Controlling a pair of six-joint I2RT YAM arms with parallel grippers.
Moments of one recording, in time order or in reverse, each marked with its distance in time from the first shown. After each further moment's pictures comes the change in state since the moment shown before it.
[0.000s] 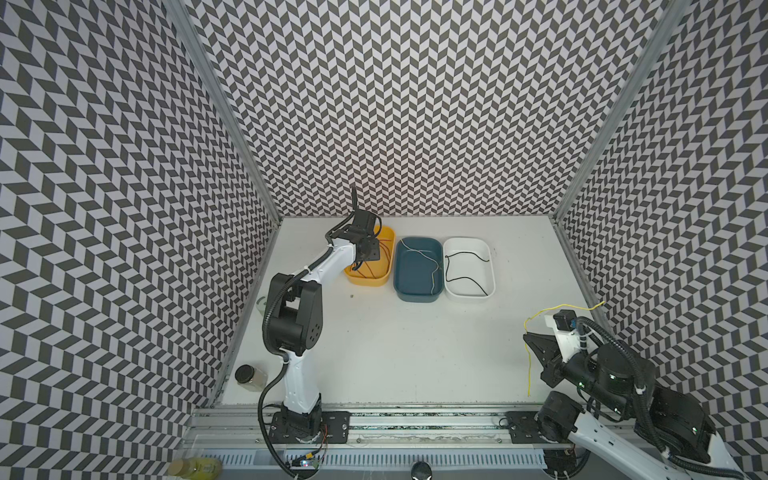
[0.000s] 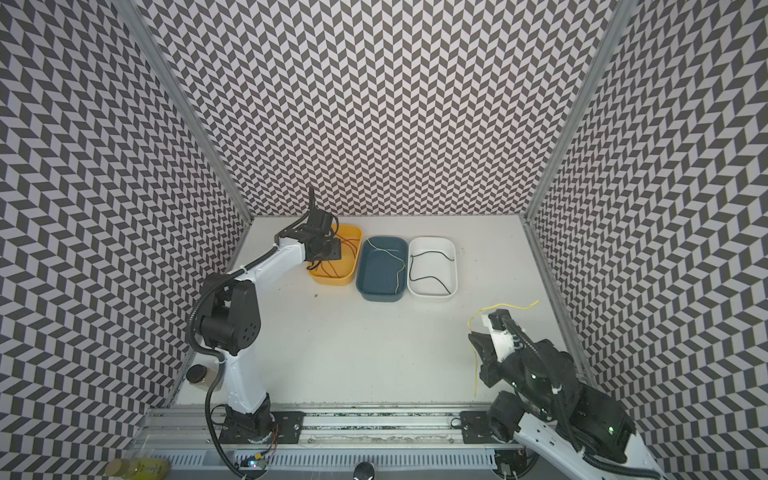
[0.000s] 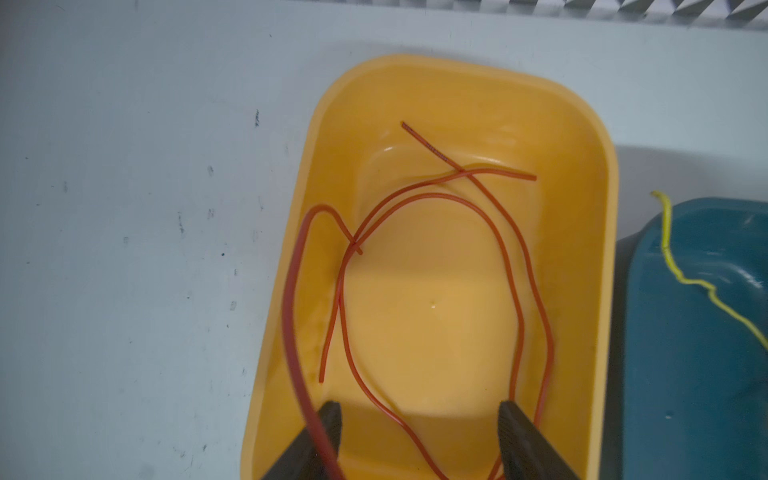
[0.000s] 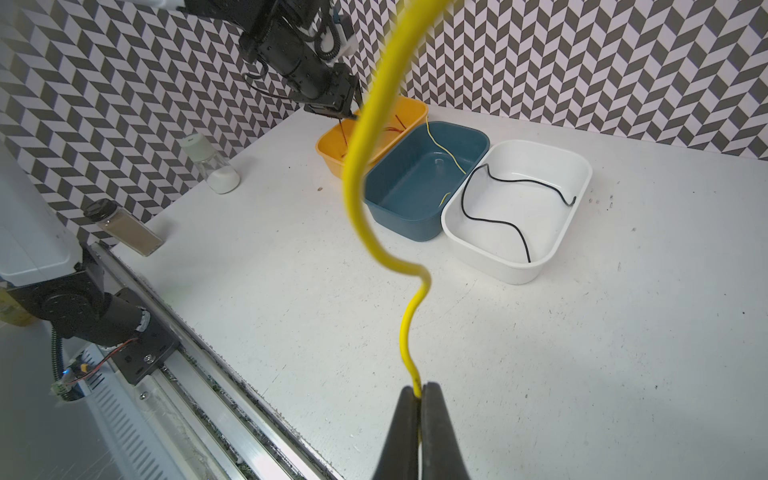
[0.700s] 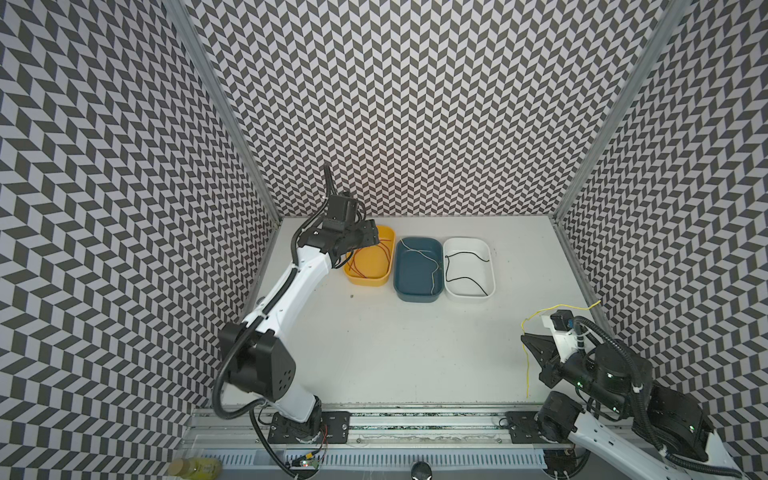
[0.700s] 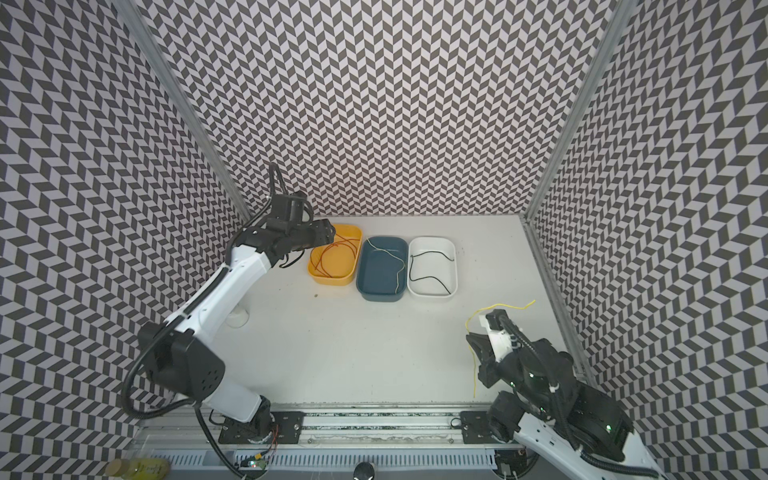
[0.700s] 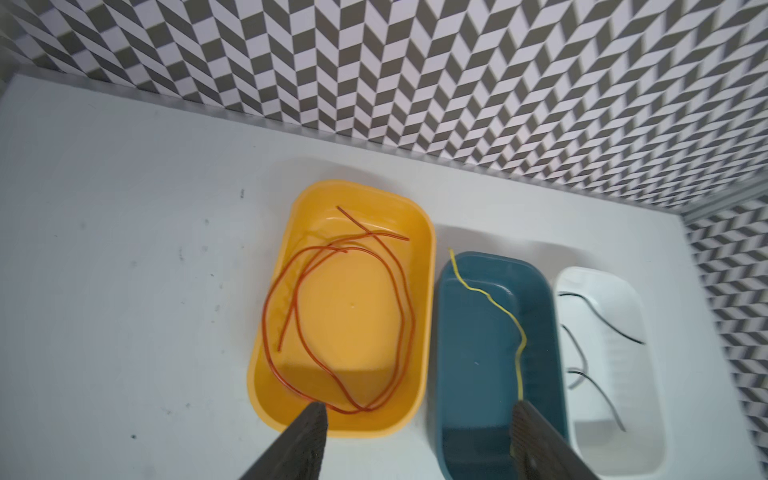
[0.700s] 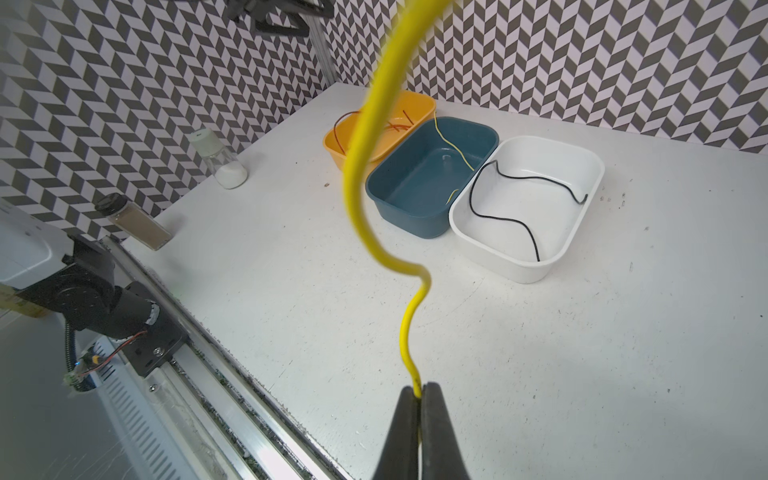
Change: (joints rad) left arm -0.014 -0.405 -0.082 -0.029 0.231 -0.136; right arm -0.002 0.026 -0.005 0.010 -0.047 0.000
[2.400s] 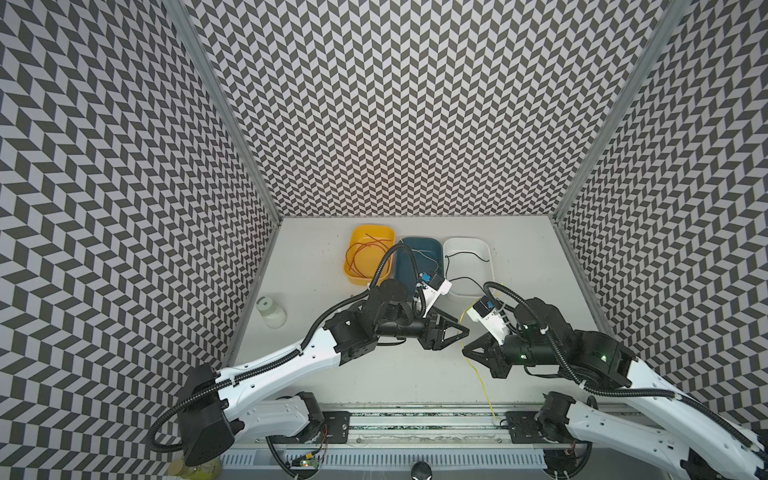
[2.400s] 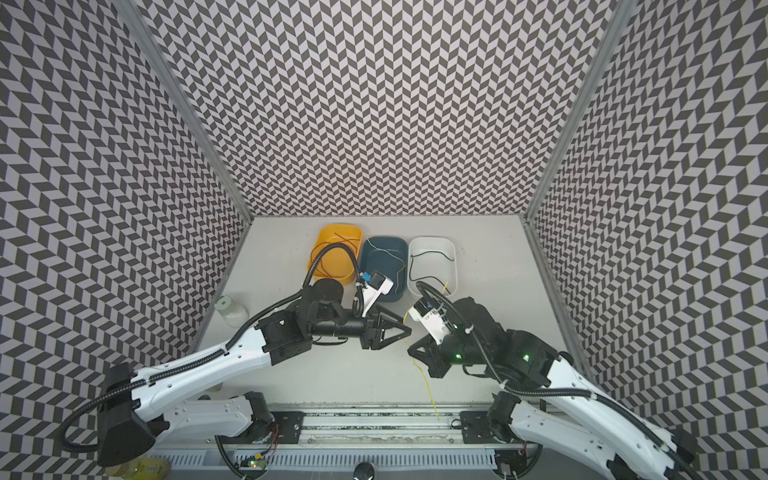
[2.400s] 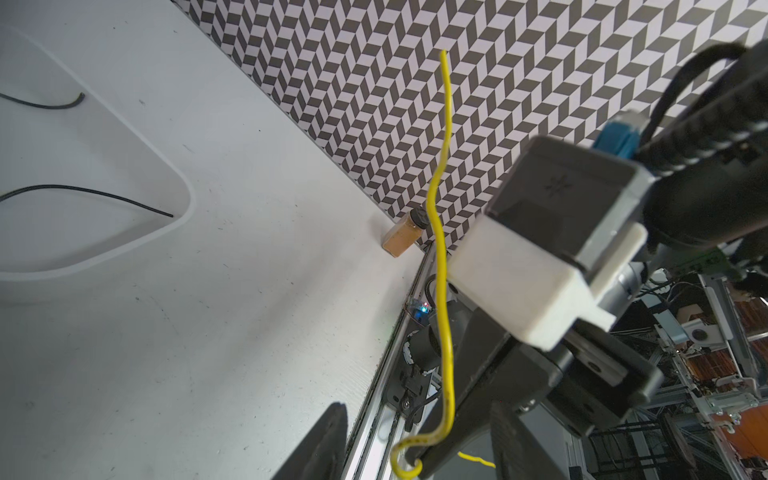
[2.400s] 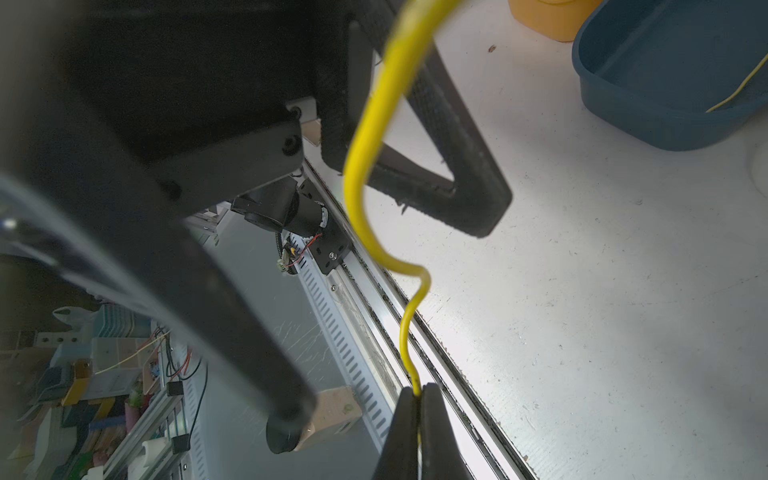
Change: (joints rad) left arm -0.666 -0.339 -0.569 0.568 0.444 -0.113; right arm 0.095 0.494 0.101 0.152 -0.471 0.151
